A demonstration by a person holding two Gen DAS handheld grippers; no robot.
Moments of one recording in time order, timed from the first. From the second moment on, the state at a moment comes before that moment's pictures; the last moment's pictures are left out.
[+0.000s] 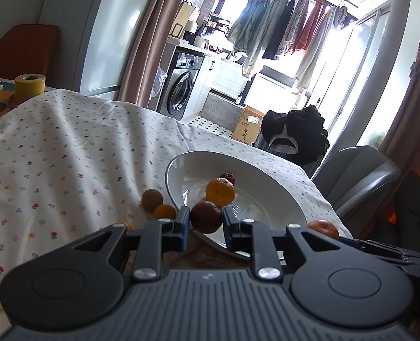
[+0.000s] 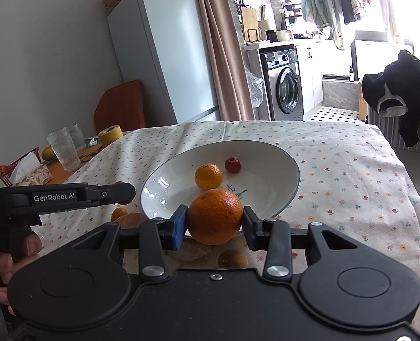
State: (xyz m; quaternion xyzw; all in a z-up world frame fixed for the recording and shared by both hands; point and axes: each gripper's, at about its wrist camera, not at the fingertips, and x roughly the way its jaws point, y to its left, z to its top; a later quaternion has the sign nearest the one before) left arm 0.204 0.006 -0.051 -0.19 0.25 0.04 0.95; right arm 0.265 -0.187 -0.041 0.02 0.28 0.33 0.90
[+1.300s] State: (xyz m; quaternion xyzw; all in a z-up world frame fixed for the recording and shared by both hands) left arm 0.190 0.011 -0.049 -0.20 0.26 0.07 0.94; right arm 0.269 -0.188 -0.039 0.05 0.28 0.31 0.91
